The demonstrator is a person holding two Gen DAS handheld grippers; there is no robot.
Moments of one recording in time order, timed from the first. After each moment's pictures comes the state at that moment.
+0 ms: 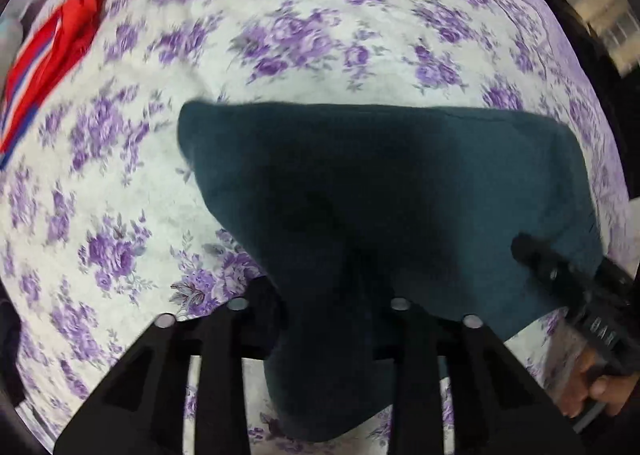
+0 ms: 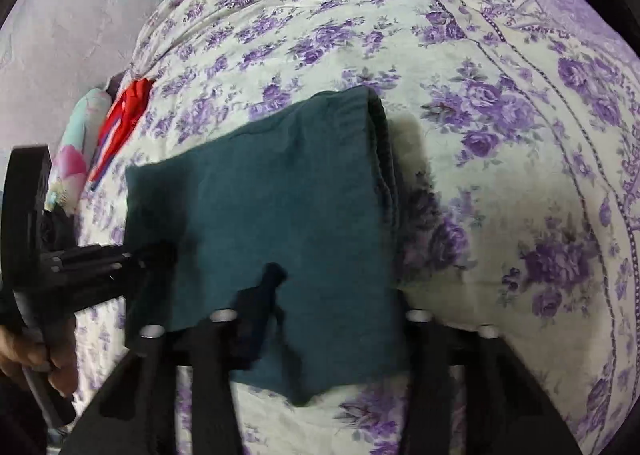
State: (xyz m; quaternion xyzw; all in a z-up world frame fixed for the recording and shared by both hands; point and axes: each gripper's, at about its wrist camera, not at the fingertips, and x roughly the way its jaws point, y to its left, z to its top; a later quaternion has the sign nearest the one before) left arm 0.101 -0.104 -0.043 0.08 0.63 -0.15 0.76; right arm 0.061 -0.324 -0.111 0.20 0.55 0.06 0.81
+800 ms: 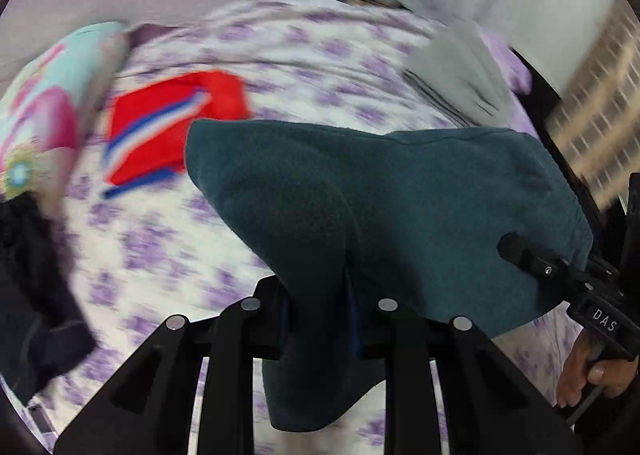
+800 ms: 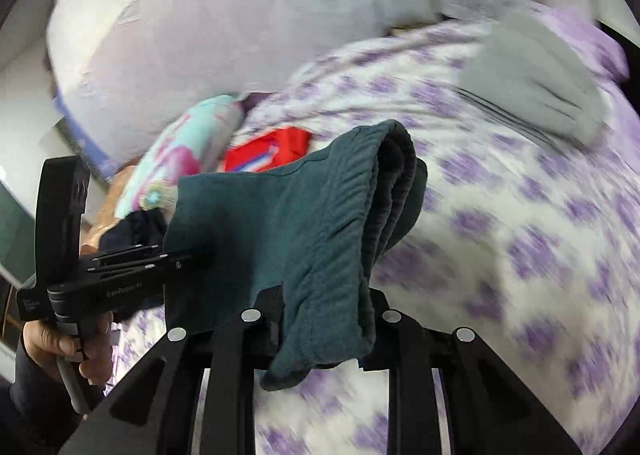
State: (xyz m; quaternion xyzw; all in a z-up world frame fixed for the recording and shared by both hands) left arm 0.143 0.041 0.087 -0.05 0.50 -0.08 0.86; right arm 0.168 -0.194 0.029 0.11 0.43 0.25 0.86
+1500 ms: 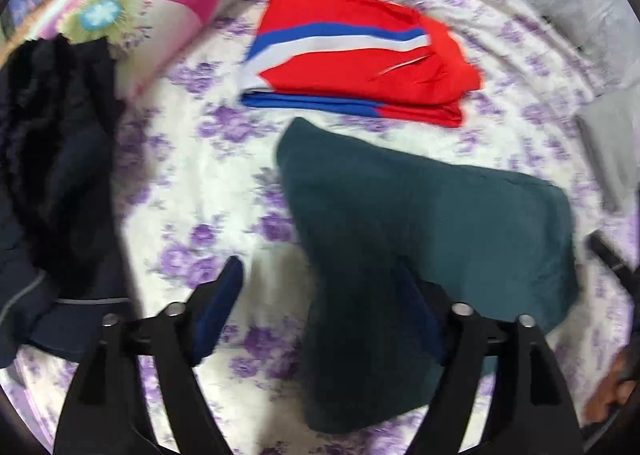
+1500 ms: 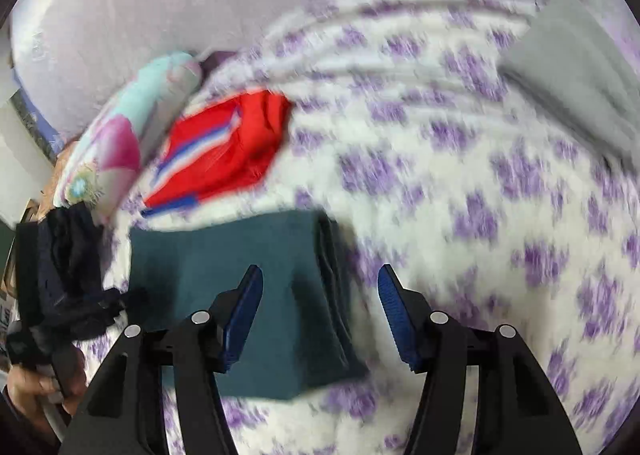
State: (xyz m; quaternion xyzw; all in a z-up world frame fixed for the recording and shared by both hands) left arm 0.167 0.177 -0.021 -0.13 0.55 0.11 0.82; right arm 0.247 -0.101 -0.037 0.04 0.47 0.19 0.86
